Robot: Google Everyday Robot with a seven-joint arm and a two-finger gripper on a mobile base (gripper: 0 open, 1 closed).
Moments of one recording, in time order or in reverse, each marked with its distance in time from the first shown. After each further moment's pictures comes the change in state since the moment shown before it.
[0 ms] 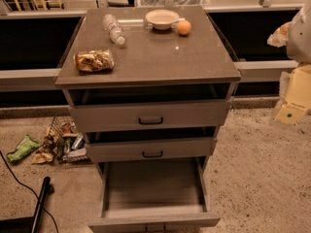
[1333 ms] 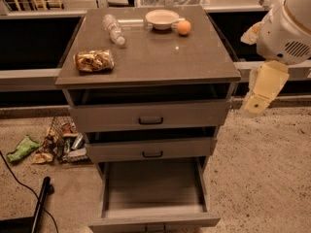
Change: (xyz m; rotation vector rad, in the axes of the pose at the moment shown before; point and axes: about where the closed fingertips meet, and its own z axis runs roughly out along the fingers) arm -0.041 -0.021 0.029 -0.006 -0.114 -0.032
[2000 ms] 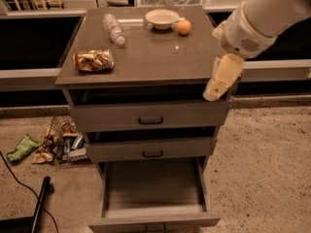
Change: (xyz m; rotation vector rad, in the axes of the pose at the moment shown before) arm -0.046 -0.049 0.053 0.025 -0.130 0.002
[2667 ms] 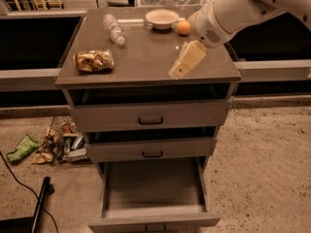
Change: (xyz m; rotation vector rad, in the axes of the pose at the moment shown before) arm -0.070 -0.058 0.054 0.061 -0.233 0.041
